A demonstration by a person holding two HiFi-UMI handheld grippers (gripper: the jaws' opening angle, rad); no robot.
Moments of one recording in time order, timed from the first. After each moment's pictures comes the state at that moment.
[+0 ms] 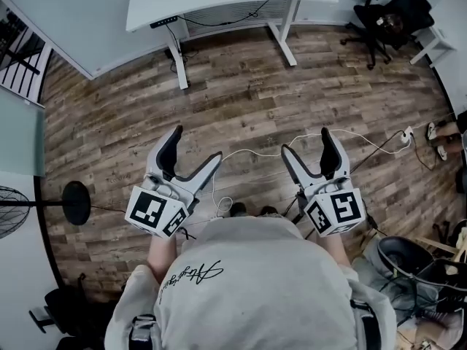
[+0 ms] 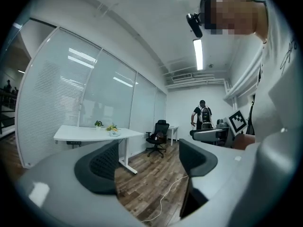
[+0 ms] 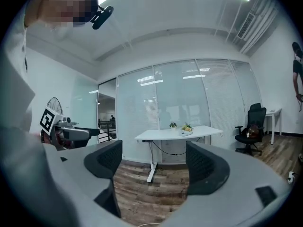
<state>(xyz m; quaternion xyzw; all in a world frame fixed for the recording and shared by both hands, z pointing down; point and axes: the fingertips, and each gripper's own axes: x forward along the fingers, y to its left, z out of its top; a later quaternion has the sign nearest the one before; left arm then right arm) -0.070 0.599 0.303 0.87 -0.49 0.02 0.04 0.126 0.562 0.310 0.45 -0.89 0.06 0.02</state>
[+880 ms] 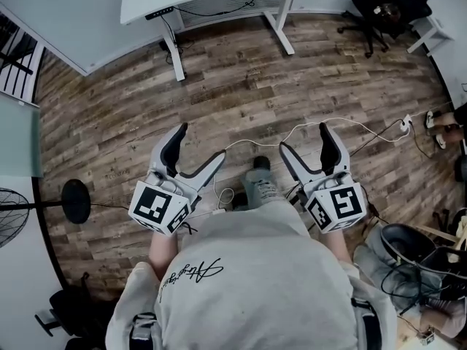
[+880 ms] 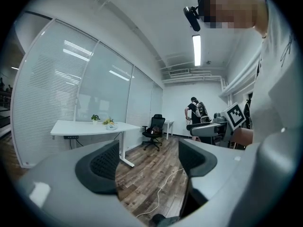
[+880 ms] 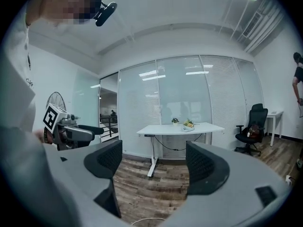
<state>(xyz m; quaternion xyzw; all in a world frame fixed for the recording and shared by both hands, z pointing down) -0.076 0.606 0.327 0.88 -0.46 0.05 0.06 0.106 0.576 0.325 0.45 -0.89 0.06 0.06</state>
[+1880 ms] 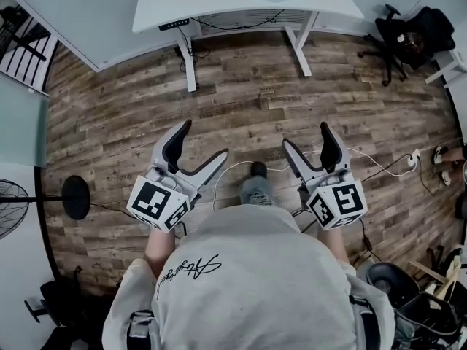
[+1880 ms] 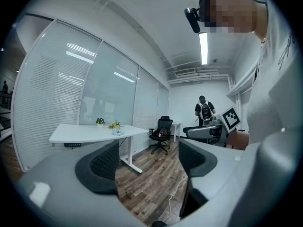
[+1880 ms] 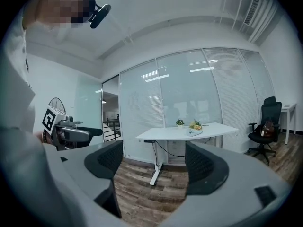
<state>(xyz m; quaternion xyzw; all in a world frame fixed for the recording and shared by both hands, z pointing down) -0.089 0.477 0.316 0.87 -0.49 0.05 0.05 0.087 0.422 0.323 0.40 -0.91 0.07 0.04</state>
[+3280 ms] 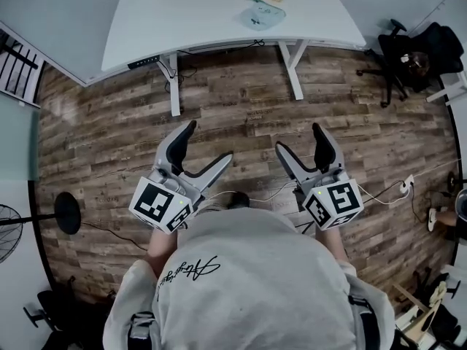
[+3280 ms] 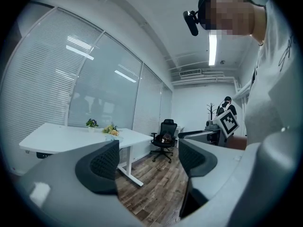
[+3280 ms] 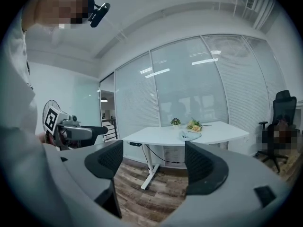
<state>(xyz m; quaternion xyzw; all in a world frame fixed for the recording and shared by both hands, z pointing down) -0.028 0.246 0.314 0.87 -0.49 0.03 0.05 0.123 0.191 0.331 0.36 -0.93 0.09 0.05</state>
